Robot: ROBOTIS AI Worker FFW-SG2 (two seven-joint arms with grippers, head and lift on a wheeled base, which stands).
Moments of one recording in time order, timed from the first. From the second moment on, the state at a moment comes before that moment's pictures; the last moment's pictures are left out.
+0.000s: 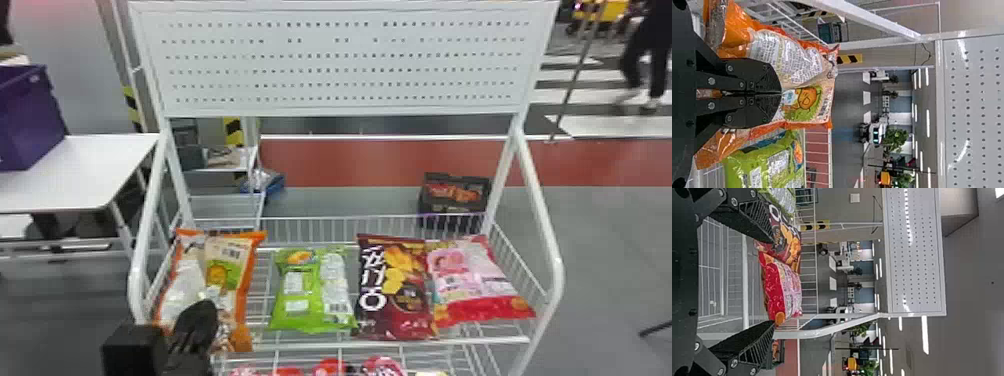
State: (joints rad) left arm 0.39 0.35 -0.18 -2.09 0.29 0.27 0.38; right arm 0.82 -0.34 0.04 -2.04 -0.25 -0.39 -0.08
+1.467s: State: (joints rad) left arm 0.96 0.39 -0.09 -2.16 0.24 -0.39 0.34; right arm 0.82 -0.34 0.04 -2.03 -0.25 -0.39 -0.08
